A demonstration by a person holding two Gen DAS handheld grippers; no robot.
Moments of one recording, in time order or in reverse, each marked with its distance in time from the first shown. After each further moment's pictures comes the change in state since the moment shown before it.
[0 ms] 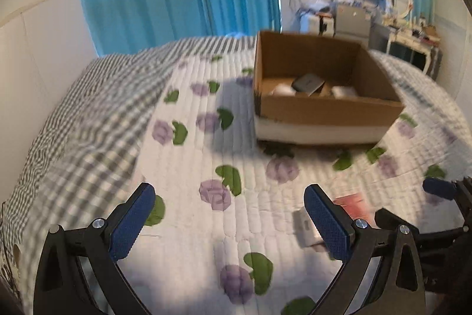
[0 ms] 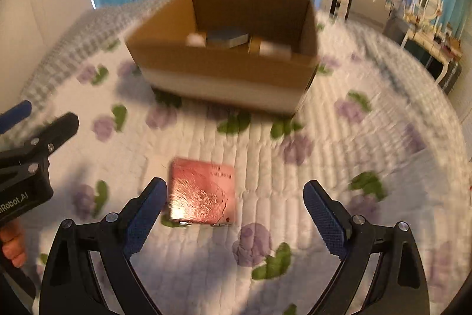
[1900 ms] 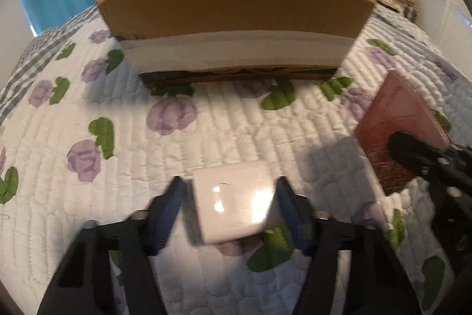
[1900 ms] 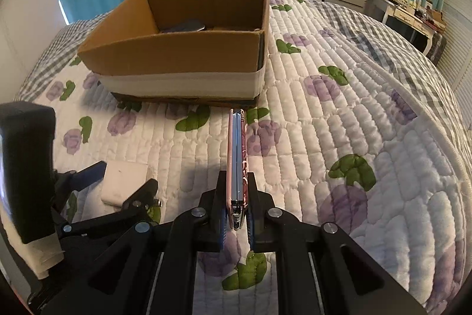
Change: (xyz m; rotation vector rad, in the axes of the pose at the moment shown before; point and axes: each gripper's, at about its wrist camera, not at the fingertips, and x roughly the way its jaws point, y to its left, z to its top) left arm 0.056 -0.101 -0.034 0.112 0.214 -0.192; right arm 0.002 -0.041 -0.009 0.111 -0.025 -0.046
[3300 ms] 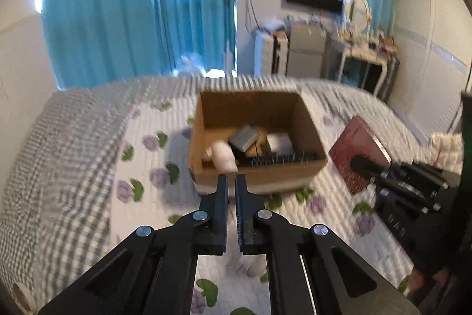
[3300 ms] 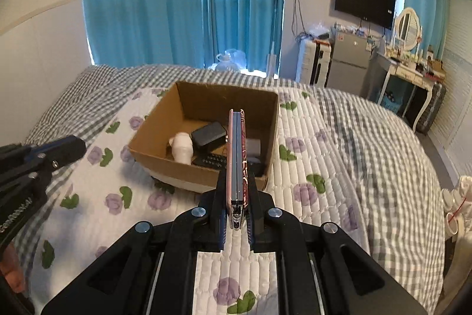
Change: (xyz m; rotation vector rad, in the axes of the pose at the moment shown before) left arm -0.144 0.063 0.075 -0.016 -0.259 -0.039; right arm -0.102 0.016 0.069 -0.082 -0.255 0.024
